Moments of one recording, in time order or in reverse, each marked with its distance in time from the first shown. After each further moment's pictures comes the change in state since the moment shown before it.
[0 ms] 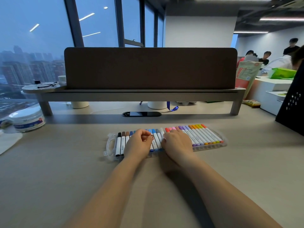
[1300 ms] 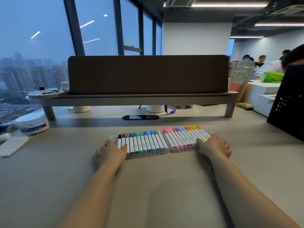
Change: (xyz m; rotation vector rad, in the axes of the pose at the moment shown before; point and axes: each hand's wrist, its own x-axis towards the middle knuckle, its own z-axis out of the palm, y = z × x) left_hand -0.019 -0.023 -0.058 0.469 0.154 -0.394; right_hand -0.023 0.110 -0.011 0.234 0.028 0.821
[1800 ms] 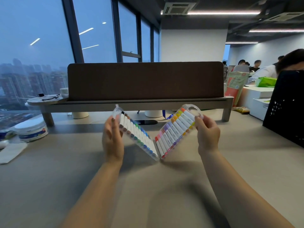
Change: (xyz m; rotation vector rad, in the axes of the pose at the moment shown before) left_hand -0.030 0.049 -0.036 -1.210 0.142 0.366; right_hand -0.042 -0.049 -0.042 1.365 0.070 -0.226
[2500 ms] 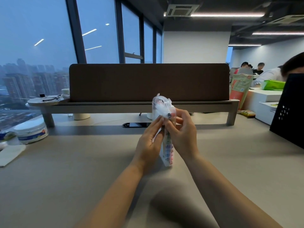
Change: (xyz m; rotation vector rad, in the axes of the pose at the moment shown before) left_hand -0.021 -0.006 0.049 0.198 -0.617 0.163; right_hand -0.034 0.000 0.055 -0.247 -0.402 -0.411
